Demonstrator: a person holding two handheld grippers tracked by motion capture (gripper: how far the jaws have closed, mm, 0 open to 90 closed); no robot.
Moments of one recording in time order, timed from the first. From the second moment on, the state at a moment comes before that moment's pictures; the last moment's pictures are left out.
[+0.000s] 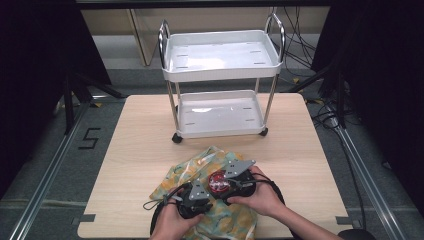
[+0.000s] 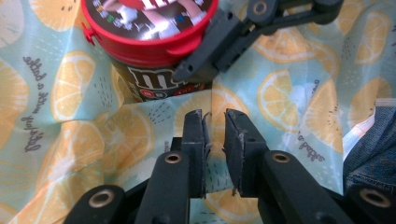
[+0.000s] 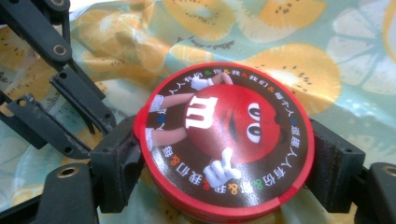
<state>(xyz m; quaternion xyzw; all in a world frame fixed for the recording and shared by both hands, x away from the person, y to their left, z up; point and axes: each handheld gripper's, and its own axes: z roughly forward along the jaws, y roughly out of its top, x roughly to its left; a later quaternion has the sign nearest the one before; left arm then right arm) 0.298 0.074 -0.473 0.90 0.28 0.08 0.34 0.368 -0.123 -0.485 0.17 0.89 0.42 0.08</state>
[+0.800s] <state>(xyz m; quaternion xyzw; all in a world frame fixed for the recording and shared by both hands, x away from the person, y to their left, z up) 0.300 0.075 -0.473 0.90 0.27 0.09 0.34 0.364 -0.125 -0.473 0.16 0.88 0.44 0.08</state>
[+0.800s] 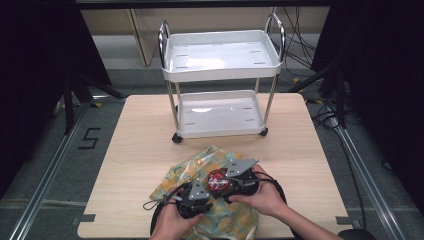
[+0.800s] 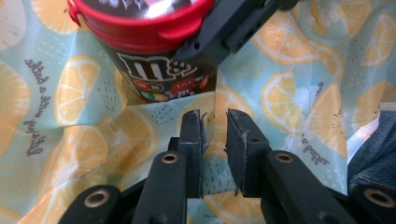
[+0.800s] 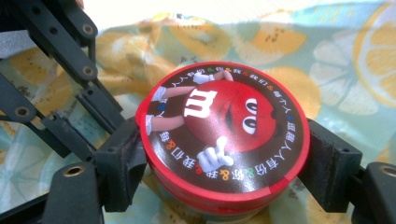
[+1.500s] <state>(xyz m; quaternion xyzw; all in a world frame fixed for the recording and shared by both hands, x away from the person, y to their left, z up) 0.299 0.079 -0.476 0.89 0.29 0.10 0.34 0.369 -0.132 -0.458 0.14 0.87 0.46 0.08</state>
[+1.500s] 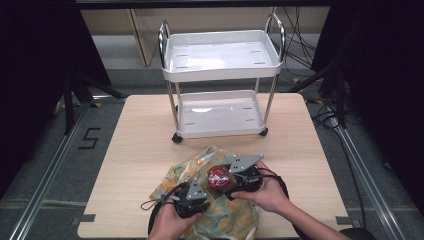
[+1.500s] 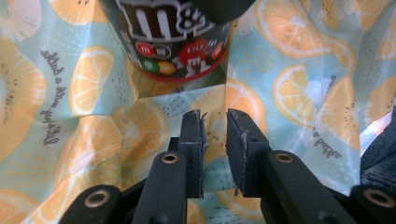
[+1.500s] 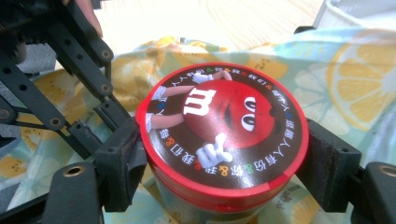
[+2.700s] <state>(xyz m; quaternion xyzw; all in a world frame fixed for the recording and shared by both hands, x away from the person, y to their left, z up) 0.297 0.089 -0.470 0.88 0.30 0.11 0.35 0.379 -0.144 -0.416 0.14 0.85 0.49 0.09</state>
